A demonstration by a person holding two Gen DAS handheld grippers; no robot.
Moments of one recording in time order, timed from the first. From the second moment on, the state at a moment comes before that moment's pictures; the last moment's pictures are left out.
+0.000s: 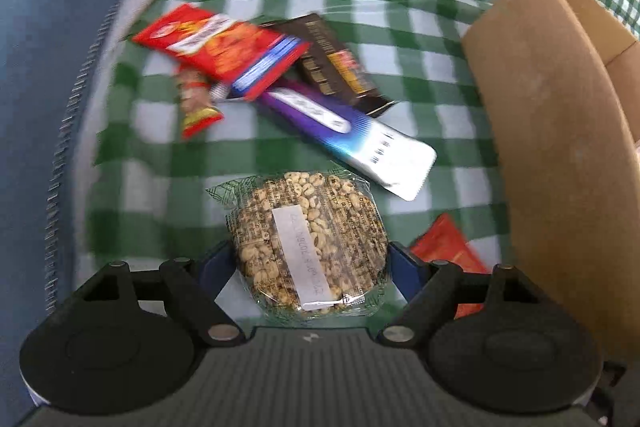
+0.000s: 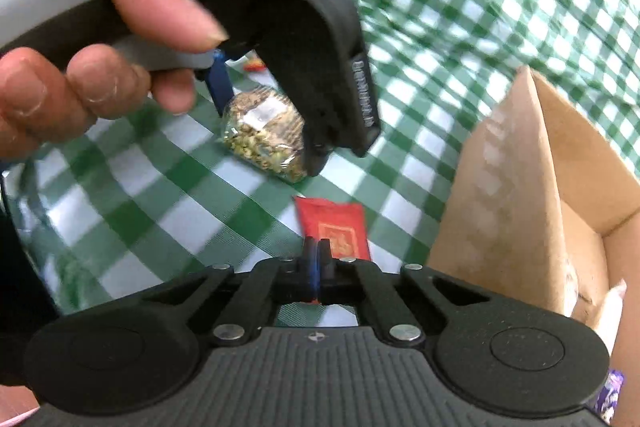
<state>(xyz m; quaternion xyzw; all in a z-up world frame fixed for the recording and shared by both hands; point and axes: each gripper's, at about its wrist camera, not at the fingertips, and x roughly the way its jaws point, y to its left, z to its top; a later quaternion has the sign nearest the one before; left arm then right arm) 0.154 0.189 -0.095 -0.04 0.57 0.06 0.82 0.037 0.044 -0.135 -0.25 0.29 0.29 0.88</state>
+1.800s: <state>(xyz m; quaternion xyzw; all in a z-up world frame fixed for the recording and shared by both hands) 0.143 0.198 -0.102 -0.02 0.59 0.07 0.80 0.050 0.056 -0.150 -0.29 0.30 0.25 0.87</state>
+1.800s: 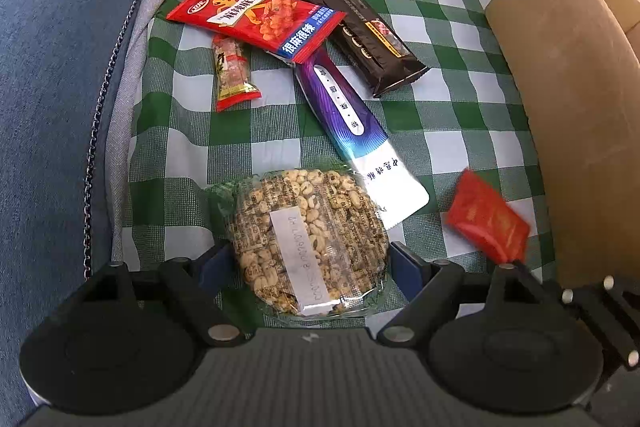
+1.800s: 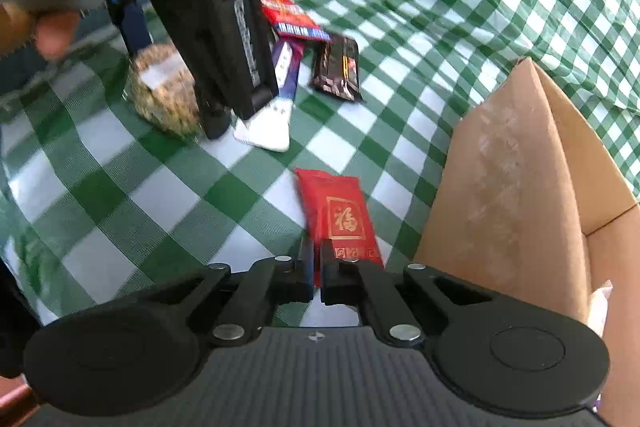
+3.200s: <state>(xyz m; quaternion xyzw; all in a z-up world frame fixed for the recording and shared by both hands) 0.154 0.191 -0.110 0.00 0.60 0.07 0.80 0.076 0.043 -0.129 -0.14 0.34 0.27 0.89</state>
